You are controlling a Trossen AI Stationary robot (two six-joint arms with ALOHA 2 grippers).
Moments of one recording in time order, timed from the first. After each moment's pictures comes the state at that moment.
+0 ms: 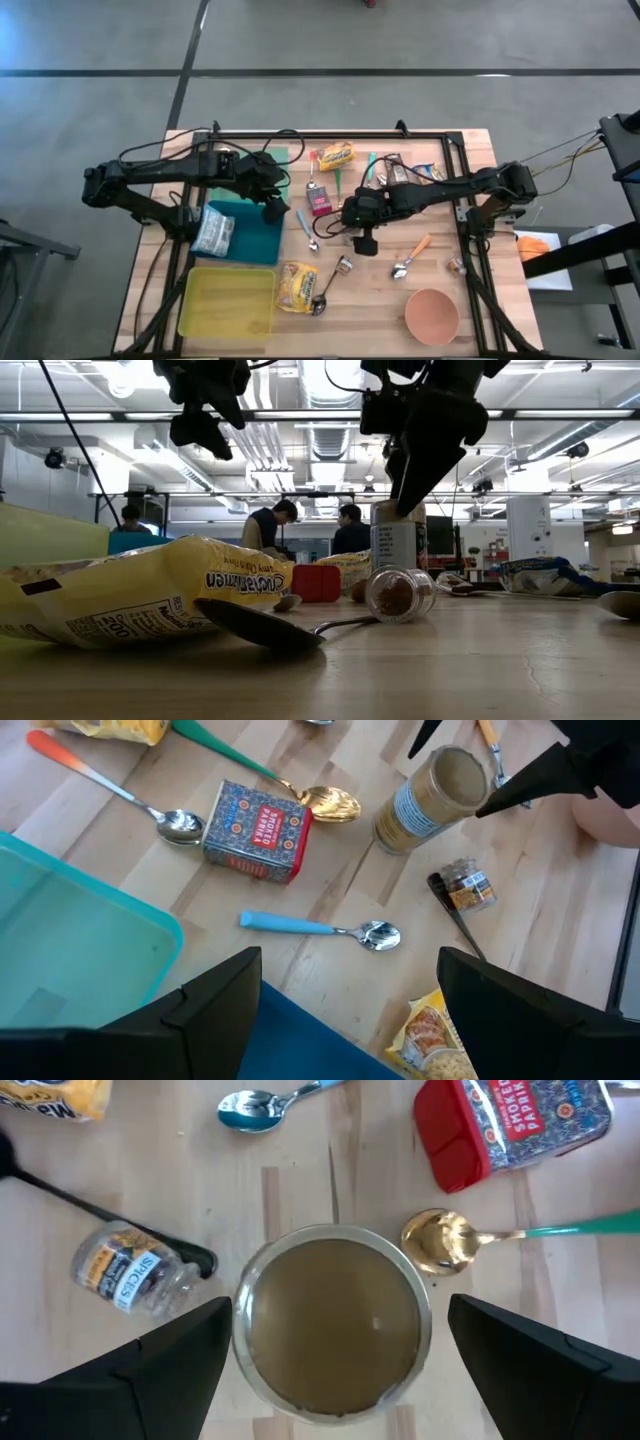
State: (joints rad) left arm 0.13 1.30 1.17 -0.83 0.05 -0.46; right arm 0.06 1.66 1.19 -0.67 0.07 0.13
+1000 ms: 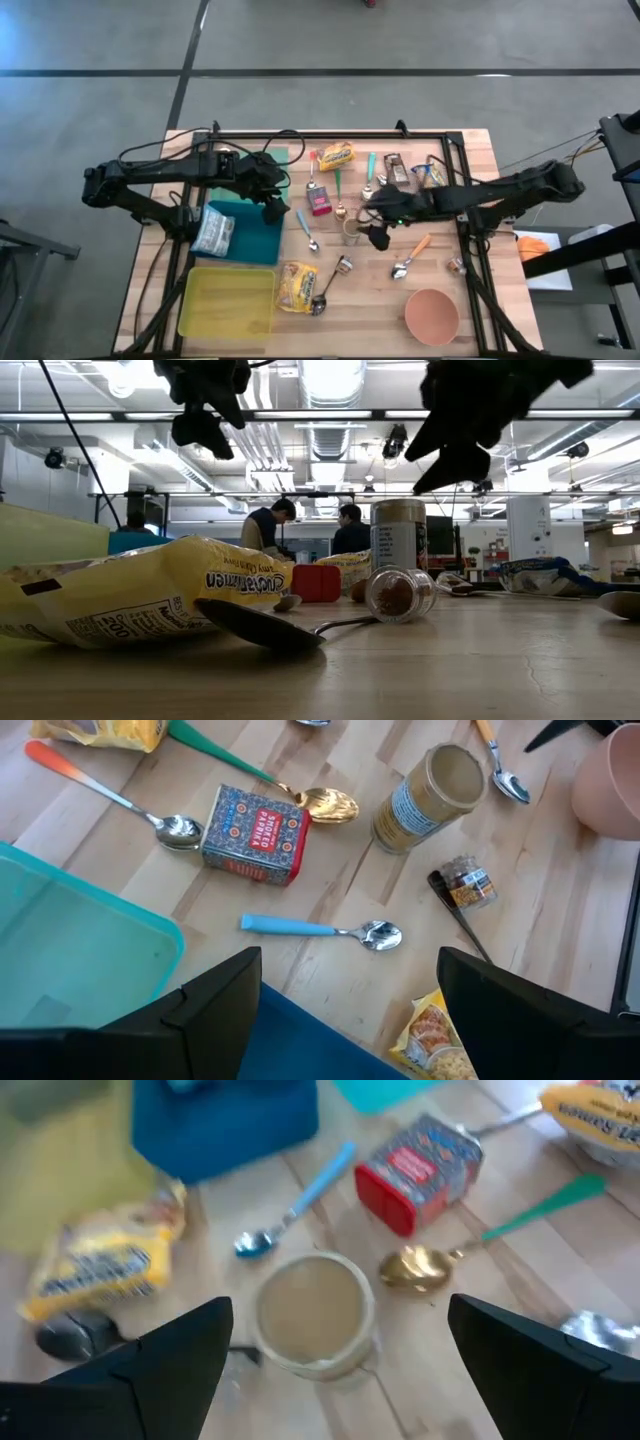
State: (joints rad) left arm 0.13 1.30 1.17 -0.83 0.05 -0.43; right arm 0.12 1.23 0.74 -0.19 0.21 0.53
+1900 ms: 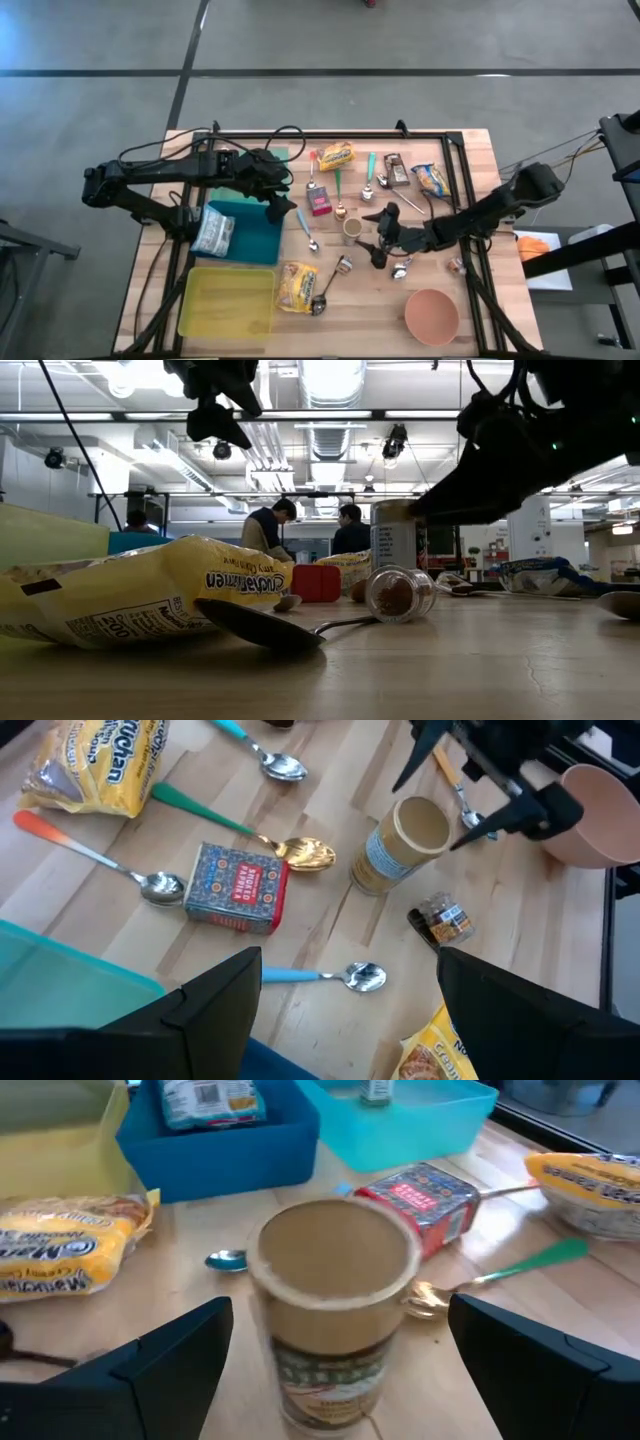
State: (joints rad) left arm 0.13 1.30 1.17 -0.72 0.05 -0.39; right arm 0.34 1.50 0.40 0.63 0.61 0.34
